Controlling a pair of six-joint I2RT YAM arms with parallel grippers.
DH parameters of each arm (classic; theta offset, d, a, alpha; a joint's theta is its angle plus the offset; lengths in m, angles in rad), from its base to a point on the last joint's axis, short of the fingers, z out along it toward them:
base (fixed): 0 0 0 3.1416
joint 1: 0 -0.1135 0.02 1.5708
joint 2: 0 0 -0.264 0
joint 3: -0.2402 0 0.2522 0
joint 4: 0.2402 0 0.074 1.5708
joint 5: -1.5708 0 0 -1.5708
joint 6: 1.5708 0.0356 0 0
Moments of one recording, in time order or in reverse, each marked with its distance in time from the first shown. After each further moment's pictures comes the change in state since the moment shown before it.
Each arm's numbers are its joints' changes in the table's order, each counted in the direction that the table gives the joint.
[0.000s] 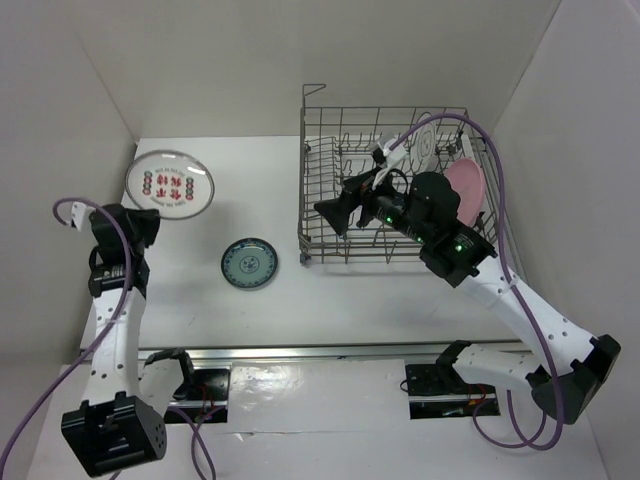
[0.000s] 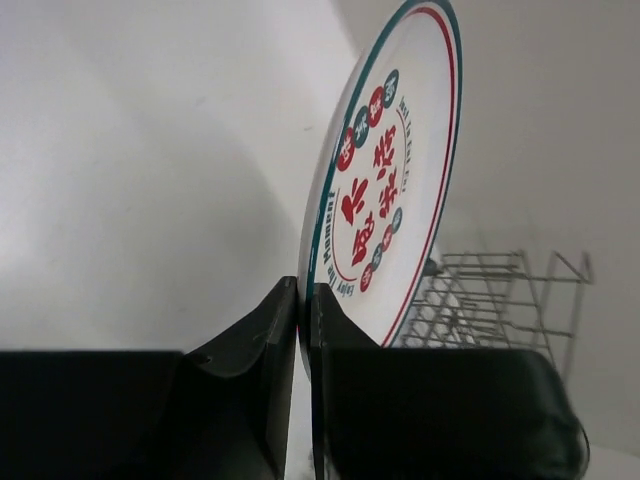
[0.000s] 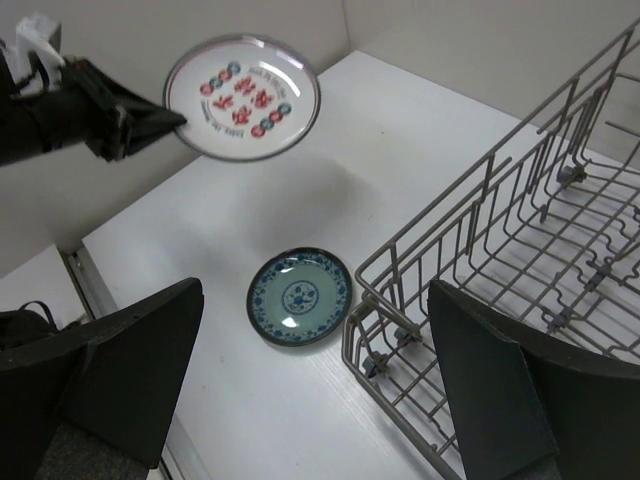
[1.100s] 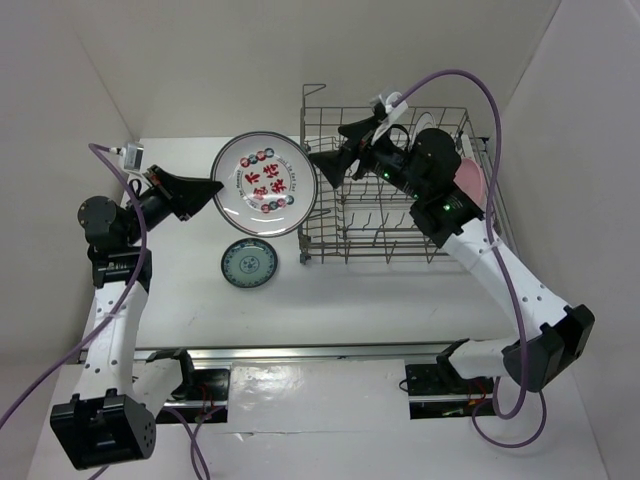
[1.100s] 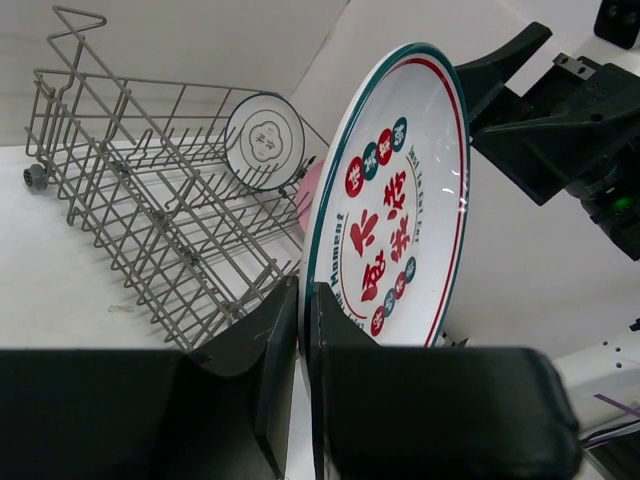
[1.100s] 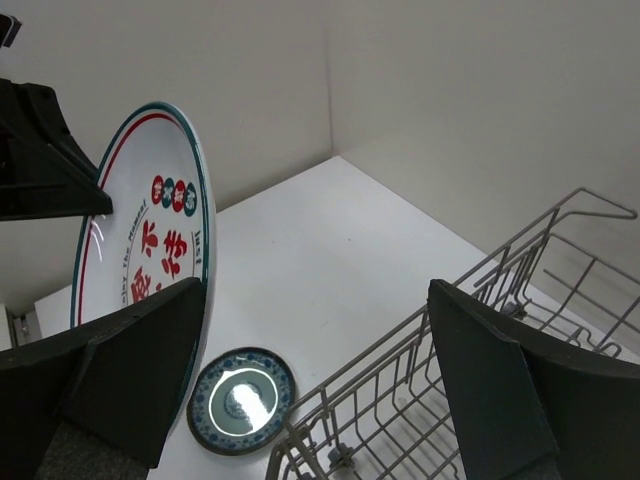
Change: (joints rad) left arm 0.094 0.041 -0.119 -0.680 -1.048 0.206; right arm 0.138 0.212 -0.221 -0.192 0.178 -0.090
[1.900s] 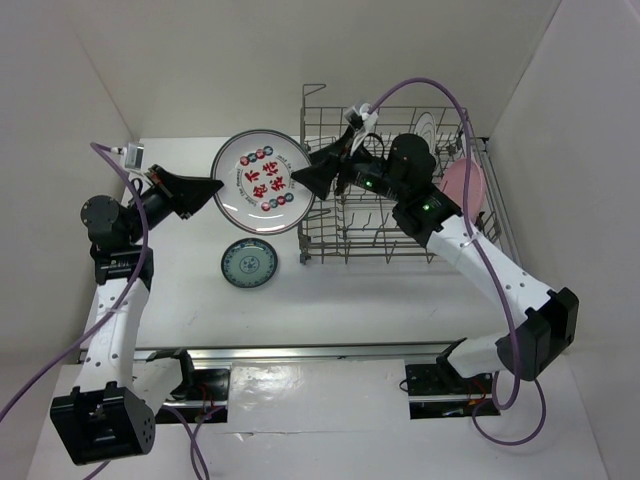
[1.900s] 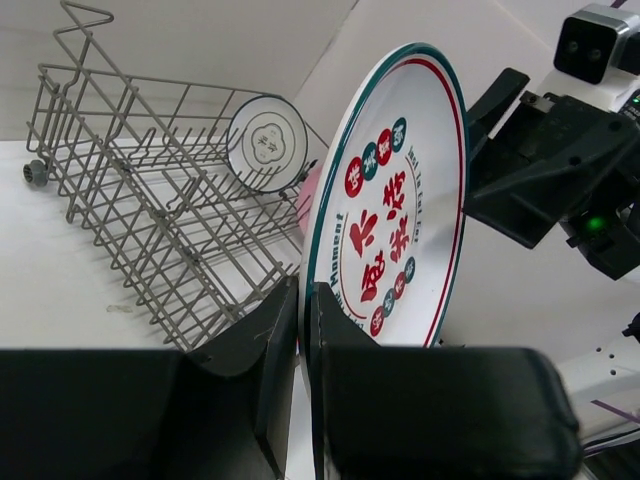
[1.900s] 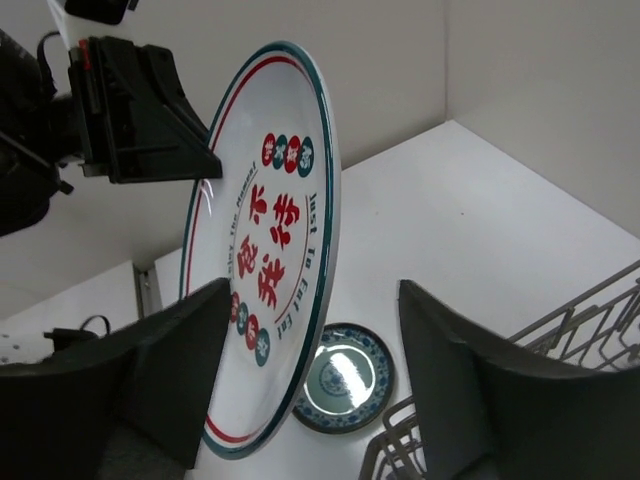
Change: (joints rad) left arm 0.000 0.026 0.013 -0.033 0.013 -0.023; right arm -0.054 0.070 0.033 -0.051 0.158 0.150
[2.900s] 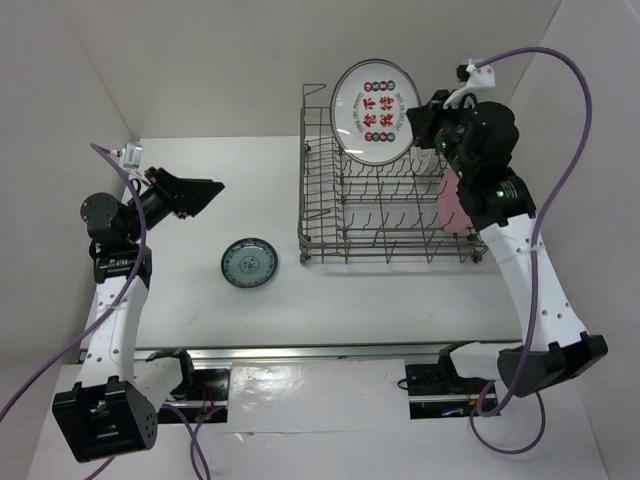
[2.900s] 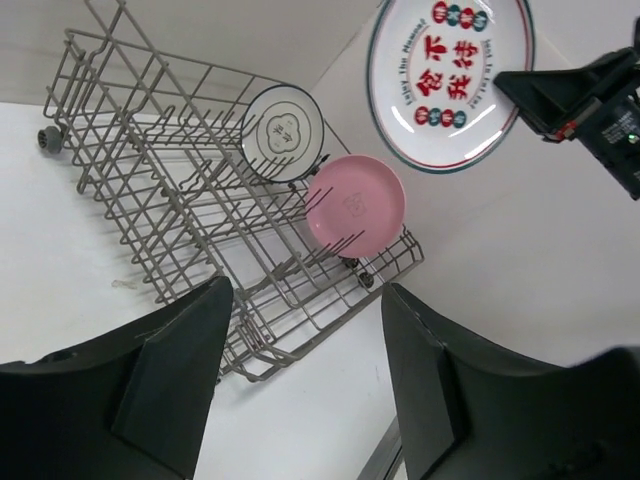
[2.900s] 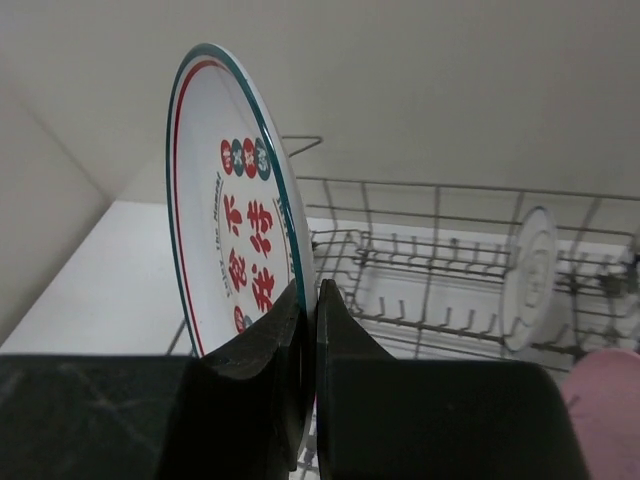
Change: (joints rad) left arm -0.029 0.018 0.011 0.047 0.001 -0.014; right arm 0.320 -0.090 -0.233 0.409 -0.478 -0.037
